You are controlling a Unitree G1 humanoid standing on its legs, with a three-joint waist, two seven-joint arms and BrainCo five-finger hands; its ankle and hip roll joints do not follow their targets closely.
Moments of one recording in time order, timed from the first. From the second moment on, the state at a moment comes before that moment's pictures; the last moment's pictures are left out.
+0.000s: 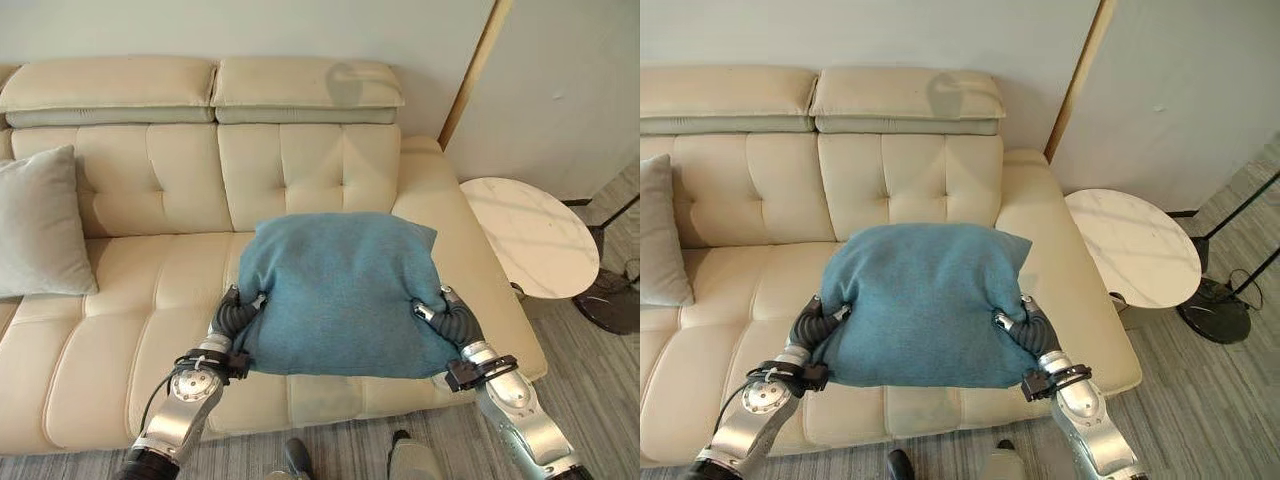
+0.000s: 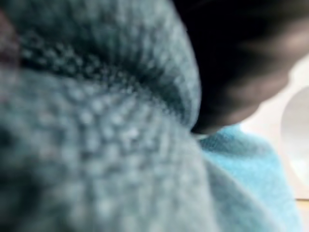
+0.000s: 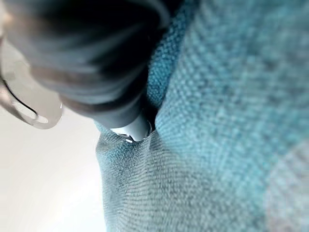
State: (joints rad) left arm 0.04 0.50 -0.24 0.16 -0.33 -0.21 0.13; right arm 0.06 -0.44 0.29 -0.05 0.35 -0.19 0.03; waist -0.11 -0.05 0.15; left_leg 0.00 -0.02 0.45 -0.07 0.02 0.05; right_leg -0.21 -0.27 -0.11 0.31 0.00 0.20
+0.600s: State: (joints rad) left arm -0.20 0.42 -0.20 0.24 -0.33 -0.24 0.27; right arm -0.37 -0.47 0.37 0.07 0.32 -0.19 -0.12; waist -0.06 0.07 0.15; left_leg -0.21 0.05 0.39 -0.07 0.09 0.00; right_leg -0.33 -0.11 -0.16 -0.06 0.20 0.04
